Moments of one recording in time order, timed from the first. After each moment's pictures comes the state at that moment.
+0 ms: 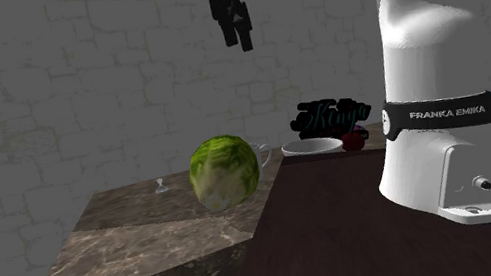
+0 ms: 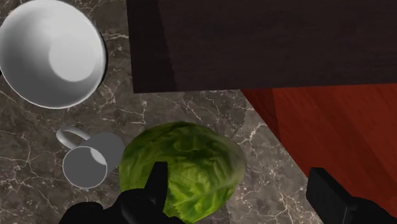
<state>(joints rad) -0.11 -0.69 -0.24 -2.67 -0.17 1.88 -0.15</state>
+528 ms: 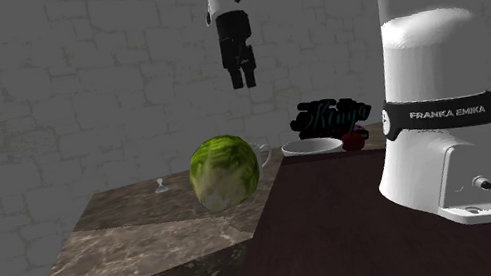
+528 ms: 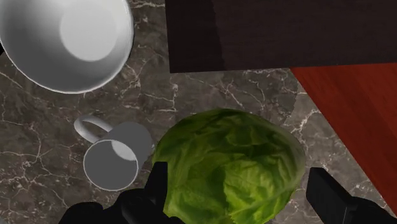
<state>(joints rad) -0.15 -0.45 -0.40 -2.71 -0.23 2.22 -0.28</state>
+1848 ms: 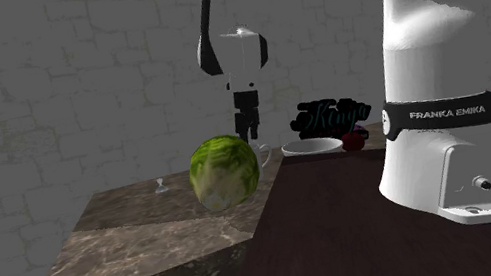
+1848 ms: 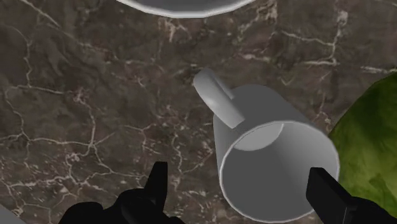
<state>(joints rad) -0.32 0.40 -0.43 -2.34 0.51 2.72 -1.07</state>
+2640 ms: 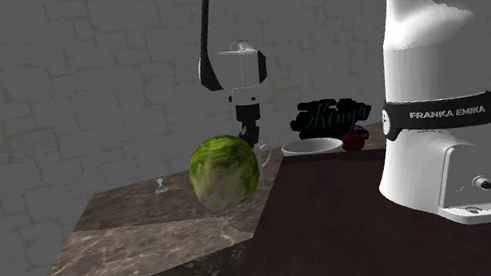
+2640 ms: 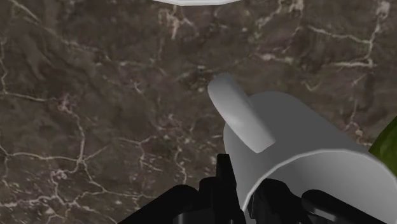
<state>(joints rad) -0.40 0.52 -0.34 -2.28 0.61 2.78 -1.16</state>
